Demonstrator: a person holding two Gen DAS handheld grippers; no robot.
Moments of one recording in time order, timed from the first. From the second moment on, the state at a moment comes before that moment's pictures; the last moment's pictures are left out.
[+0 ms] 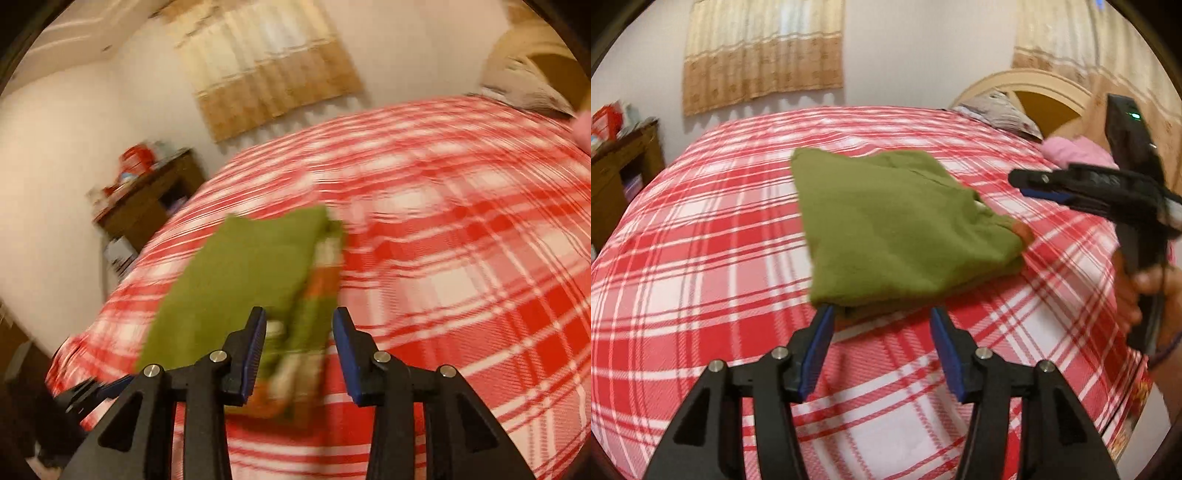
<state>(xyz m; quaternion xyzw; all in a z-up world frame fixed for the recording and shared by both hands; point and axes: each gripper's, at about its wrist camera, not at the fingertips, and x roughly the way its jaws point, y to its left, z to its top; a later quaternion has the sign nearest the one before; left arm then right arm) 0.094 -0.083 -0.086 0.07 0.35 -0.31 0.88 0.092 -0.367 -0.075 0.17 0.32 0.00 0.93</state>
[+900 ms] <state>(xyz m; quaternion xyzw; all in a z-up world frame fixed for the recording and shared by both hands) 0.165 -0.070 -0.110 0.00 0.42 -0.23 0.88 0.099 -0.354 -0.124 0.13 0.39 -0.07 0.91</state>
